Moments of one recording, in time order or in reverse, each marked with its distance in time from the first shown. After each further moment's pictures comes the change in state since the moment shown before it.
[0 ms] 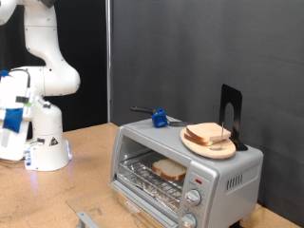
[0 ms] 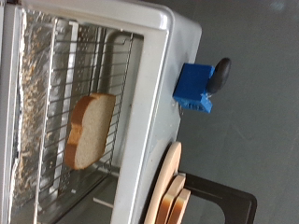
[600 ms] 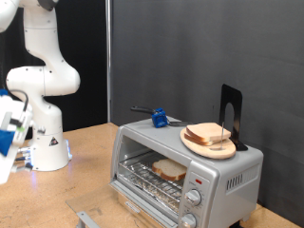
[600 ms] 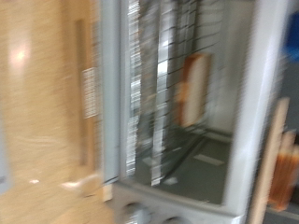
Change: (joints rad) arm 0.008 0.095 0.026 0.015 0.088 0.277 -0.005
